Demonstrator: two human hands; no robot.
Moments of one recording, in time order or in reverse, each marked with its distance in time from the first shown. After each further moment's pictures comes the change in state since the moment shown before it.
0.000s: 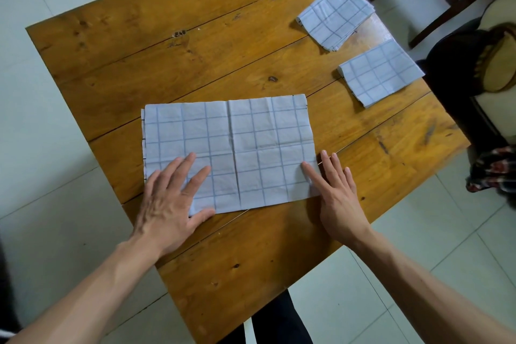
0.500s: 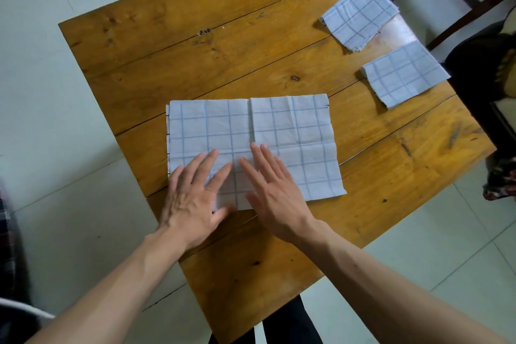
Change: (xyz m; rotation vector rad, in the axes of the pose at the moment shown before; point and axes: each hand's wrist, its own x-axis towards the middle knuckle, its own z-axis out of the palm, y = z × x) left_hand 0.000 0.000 0.002 0.003 0.013 -0.007; right_hand 0.034 -0.127 0.032 -0.017 0.049 -0.388
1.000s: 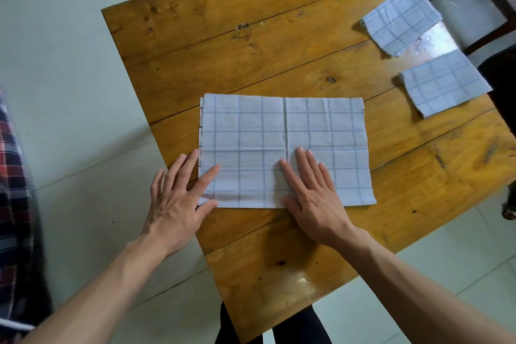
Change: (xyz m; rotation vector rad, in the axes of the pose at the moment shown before) left_hand -0.043 -0.064 0.005 -0.133 0.020 -0.152; right_hand -0.010 0.017 0.006 -0.068 -0.103 0.082
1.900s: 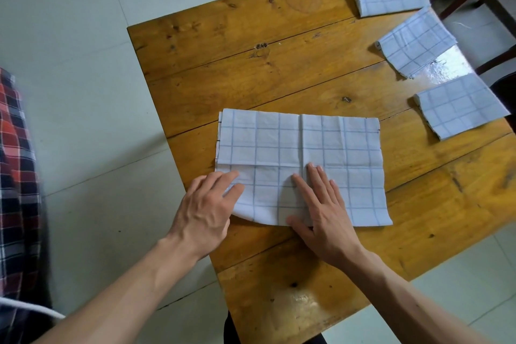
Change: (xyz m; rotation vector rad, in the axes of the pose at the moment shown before) left_hand 0.020 0.032 -0.038 0.101 0.039 0.213; right_hand 0.007 -0.016 -0.005 0.108 0.059 0.044
